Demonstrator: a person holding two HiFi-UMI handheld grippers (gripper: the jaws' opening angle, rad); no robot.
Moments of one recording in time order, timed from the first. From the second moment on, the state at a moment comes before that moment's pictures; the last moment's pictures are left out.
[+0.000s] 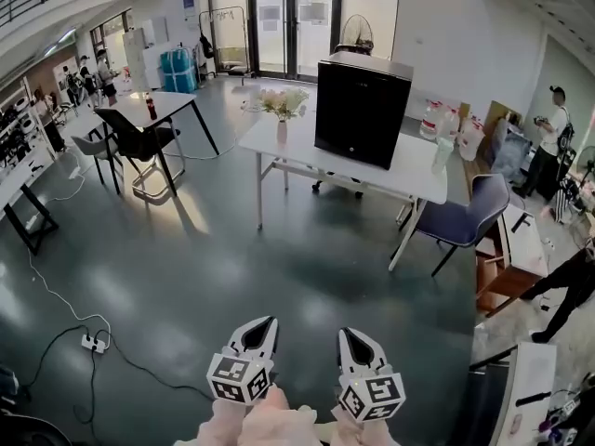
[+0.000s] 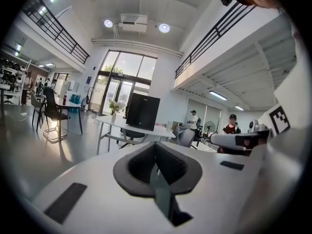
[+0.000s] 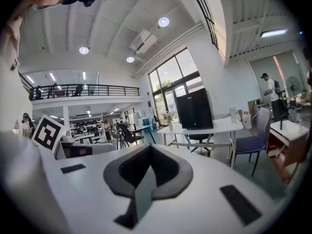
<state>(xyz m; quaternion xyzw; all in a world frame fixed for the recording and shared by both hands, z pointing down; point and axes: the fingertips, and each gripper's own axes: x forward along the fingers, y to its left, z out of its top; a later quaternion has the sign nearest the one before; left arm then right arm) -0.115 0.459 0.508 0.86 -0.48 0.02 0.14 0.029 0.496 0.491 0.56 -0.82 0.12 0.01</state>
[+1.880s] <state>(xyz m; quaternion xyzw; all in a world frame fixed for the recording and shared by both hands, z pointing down) -0.103 0.235 0.504 0.86 -0.48 0.02 0.16 0.043 0.267 0.502 0.56 -0.81 0.16 0.03</state>
